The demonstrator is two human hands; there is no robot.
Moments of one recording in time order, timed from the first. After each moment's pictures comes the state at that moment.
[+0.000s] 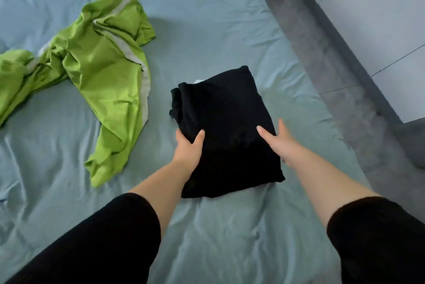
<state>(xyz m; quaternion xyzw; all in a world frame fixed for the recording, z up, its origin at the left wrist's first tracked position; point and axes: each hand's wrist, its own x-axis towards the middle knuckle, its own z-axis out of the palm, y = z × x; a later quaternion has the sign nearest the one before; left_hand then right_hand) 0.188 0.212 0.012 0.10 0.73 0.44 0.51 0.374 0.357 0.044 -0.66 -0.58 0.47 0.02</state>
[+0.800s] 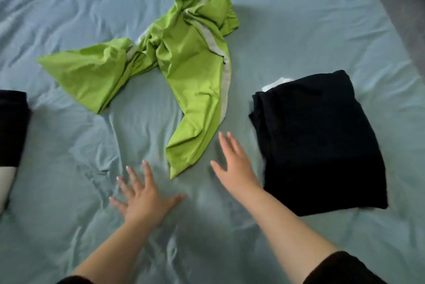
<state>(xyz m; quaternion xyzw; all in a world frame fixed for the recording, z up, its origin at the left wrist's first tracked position) 0.060 -0.009 -0.036 0.14 0.93 -0.01 0.33 0.176 0.177 -0.030 -0.37 -0.84 0.40 -0.03</state>
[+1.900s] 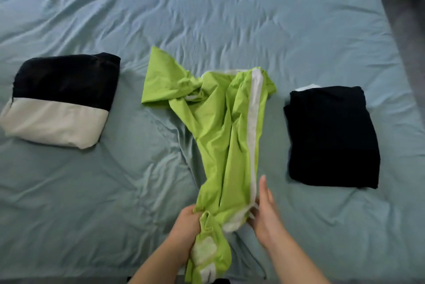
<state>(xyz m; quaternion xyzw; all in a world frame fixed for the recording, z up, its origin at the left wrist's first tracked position) 0.145 -0.159 0.071 -0.16 0.63 0.50 0.58 0.241 -0.011 0.060 -0.62 -0.32 0.72 0.07</state>
